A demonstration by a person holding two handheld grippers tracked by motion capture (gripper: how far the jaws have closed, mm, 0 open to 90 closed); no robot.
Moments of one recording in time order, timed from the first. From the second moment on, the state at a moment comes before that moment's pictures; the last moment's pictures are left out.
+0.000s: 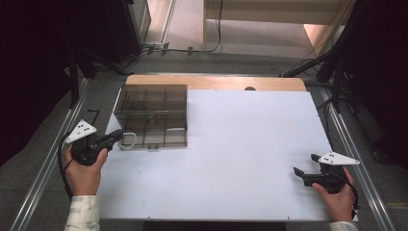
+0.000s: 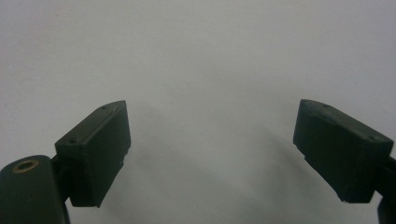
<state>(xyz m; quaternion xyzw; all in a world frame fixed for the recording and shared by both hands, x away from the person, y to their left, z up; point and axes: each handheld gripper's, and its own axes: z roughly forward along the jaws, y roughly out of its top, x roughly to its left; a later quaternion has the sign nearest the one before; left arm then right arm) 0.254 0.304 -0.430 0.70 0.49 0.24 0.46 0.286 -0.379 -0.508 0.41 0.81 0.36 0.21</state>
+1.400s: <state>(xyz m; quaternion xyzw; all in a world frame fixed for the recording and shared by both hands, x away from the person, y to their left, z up) 0.293 0.300 -0.457 0.70 0.51 0.25 0.43 0.286 -0.379 -0.508 0.41 0.81 0.36 0.21</state>
